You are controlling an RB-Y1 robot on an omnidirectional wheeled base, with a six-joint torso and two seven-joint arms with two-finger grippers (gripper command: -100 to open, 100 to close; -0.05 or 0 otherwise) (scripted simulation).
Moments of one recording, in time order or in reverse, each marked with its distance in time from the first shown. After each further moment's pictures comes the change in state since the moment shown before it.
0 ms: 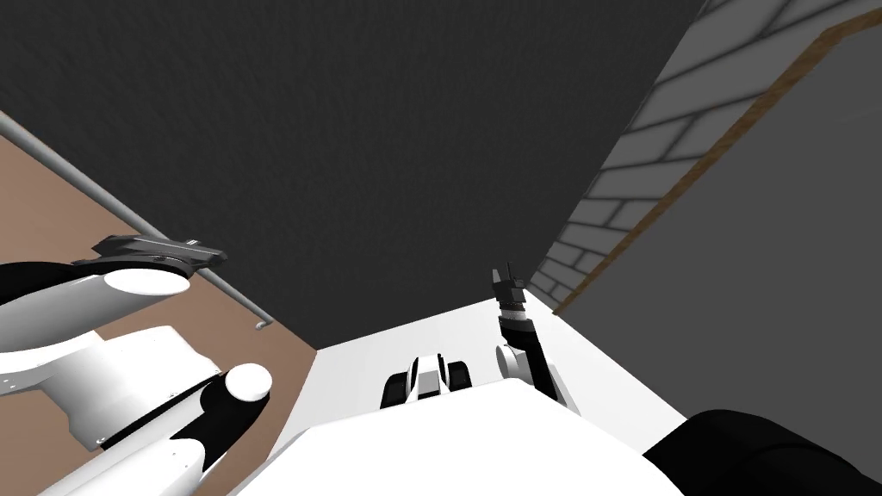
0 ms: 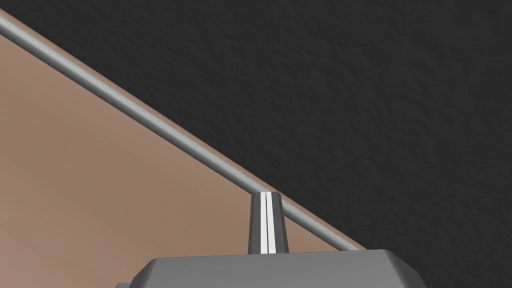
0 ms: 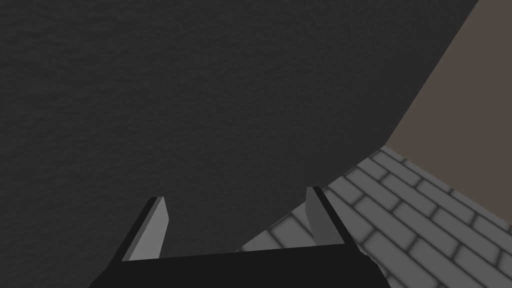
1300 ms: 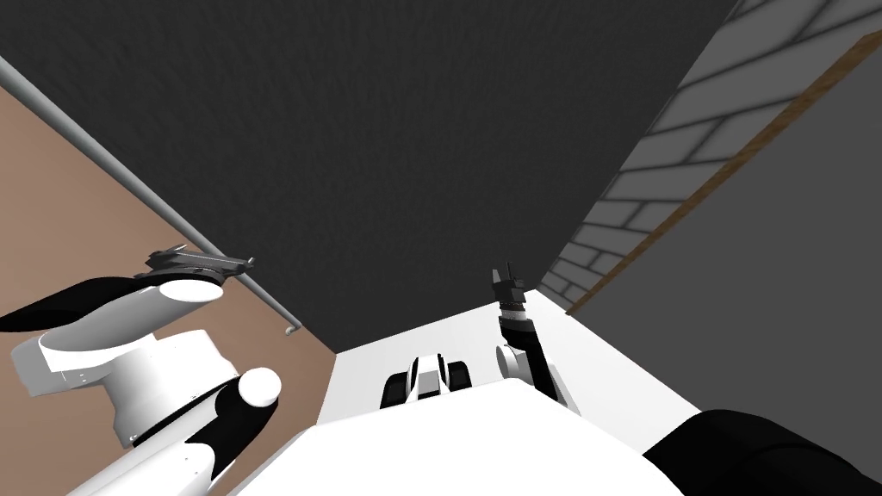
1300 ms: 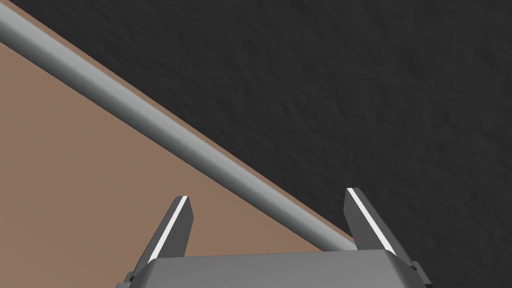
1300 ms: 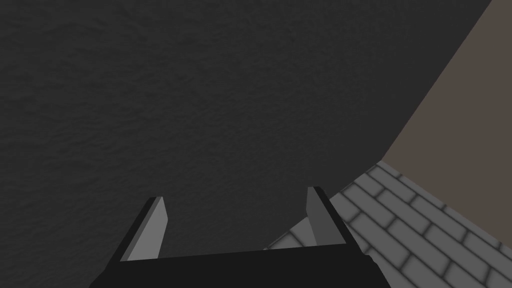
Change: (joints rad) left arm 0.030 -0.061 -0.017 0.072 0.027 -0.108 -0.009; right arm 0.001 -0.001 -0.001 0.000 0.000 0.000 0.000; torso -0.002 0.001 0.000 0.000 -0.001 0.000
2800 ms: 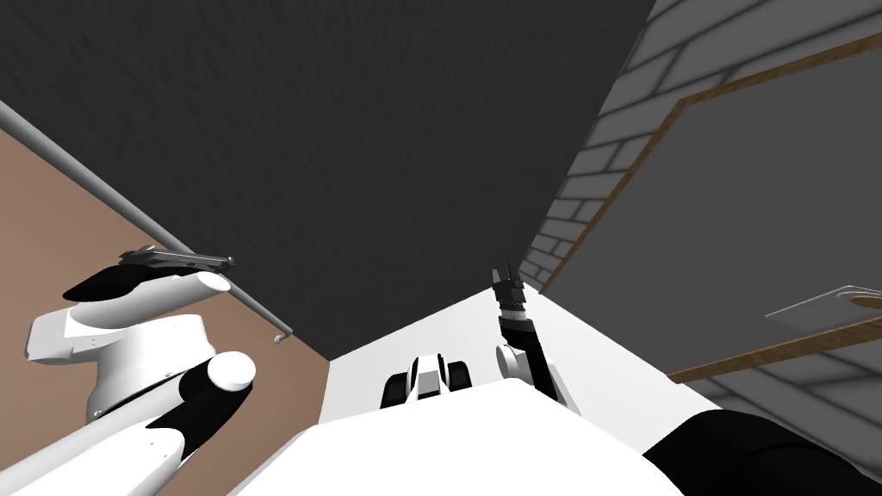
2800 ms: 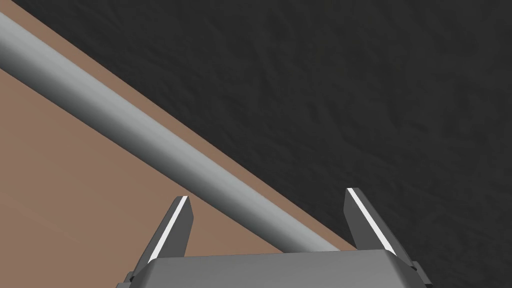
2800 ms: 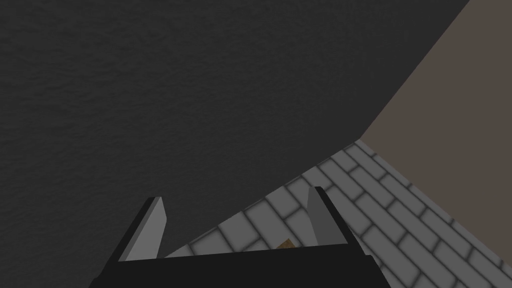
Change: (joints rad) left arm -0.102 0.183 -0.061 0.388 -0.301 -0.224 0.314; right arm 0.000 0.000 0.000 0.000 0.000 0.000 0.000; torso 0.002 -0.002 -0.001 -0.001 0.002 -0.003
